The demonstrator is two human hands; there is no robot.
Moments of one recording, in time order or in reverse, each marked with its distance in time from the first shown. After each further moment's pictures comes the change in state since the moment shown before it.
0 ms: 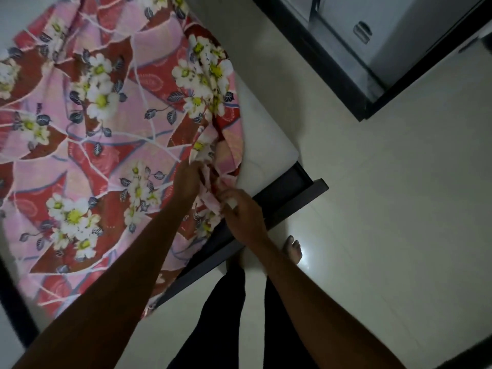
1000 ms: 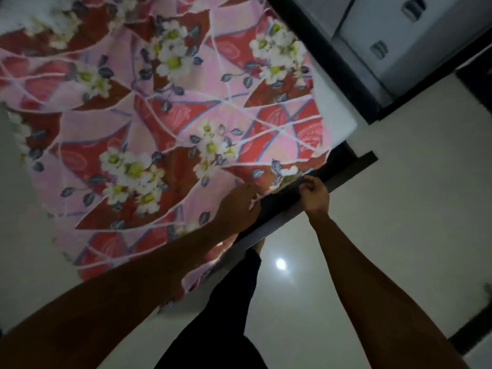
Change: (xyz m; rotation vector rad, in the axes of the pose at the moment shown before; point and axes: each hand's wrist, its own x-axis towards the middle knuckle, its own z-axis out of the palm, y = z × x) left_hand -0.075 -0.215 -0.119 0.403 -0.209 0.768; right_hand -0.071 0.009 0.091 -0.182 0.416 0.448
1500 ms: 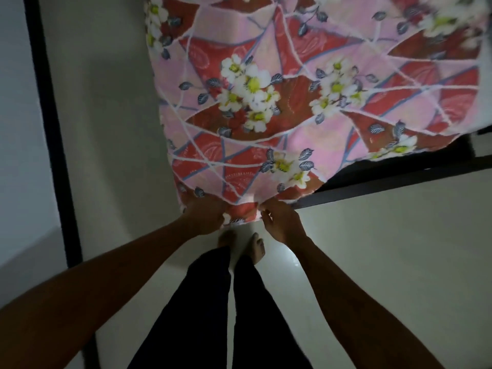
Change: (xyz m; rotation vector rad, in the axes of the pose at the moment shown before) left_hand -0.318 -0.168 -0.082 0.481 -0.367 -0.301; right_hand -0.259 0.060 0.186 -0.508 -0.679 -0.823
